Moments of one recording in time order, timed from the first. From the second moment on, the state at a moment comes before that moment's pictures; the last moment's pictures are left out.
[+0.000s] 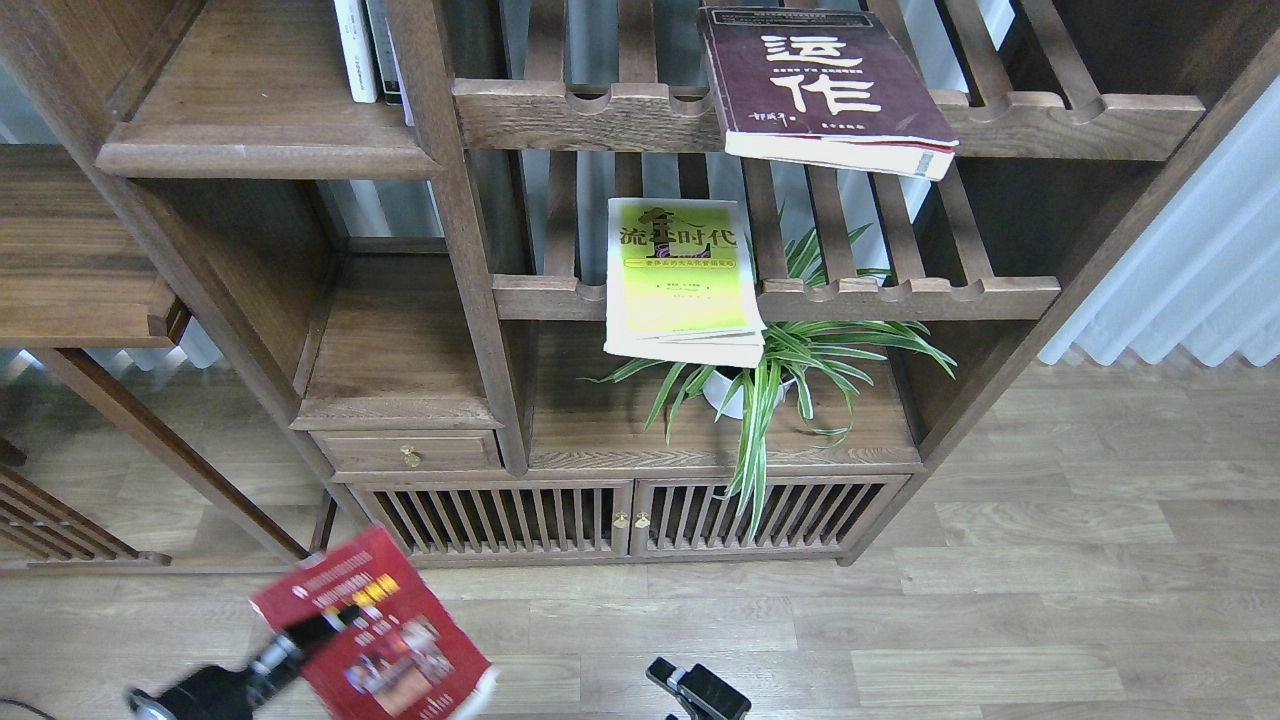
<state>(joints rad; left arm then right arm) -0.08 0.72 -0.48 -1.14 -0.40 -0.49 -0.04 -0.05 -0.10 0.44 0.87 0.51 0.58 -0.09</state>
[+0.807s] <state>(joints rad) 0.31 0.64 -1.15 -1.38 0.00 -0.49 0.02 -0.02 -0.10 0.51 0.86 0.51 0.58 -0.09</state>
